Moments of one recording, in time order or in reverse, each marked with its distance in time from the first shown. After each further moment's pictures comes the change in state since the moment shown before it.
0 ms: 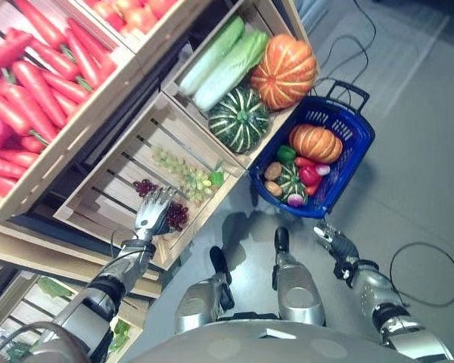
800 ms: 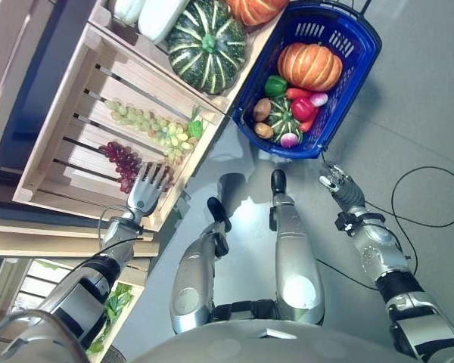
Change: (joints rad) left arm -0.088 0.083 -0.124 0.046 0.503 0.438 -0.056; right arm -0.057 -0.082 0.004 -0.341 0.069 -0.012 -0.104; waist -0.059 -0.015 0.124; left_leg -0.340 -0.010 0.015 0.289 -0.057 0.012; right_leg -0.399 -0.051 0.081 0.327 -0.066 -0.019
